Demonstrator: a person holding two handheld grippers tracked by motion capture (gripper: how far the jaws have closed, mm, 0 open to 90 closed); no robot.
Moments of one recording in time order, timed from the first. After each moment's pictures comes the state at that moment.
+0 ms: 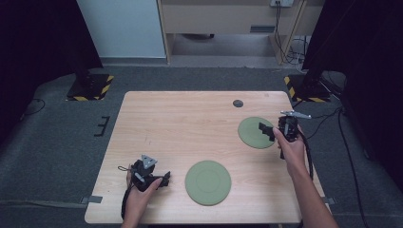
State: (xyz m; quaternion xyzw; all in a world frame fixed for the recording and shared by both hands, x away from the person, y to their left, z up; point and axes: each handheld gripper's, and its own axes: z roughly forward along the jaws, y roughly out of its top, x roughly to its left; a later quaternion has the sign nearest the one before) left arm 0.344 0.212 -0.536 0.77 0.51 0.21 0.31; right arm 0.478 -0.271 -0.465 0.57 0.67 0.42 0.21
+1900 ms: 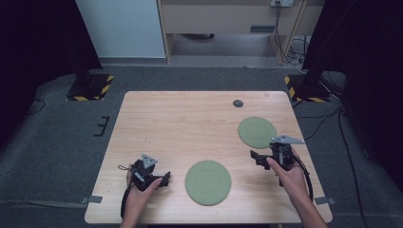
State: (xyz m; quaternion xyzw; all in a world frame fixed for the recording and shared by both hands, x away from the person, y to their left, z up) left arm 0.345 0.213 -0.536 0.77 0.51 0.21 0.31; right arm 0.391 -0.241 -0.478 0.50 0.74 0.41 0.18
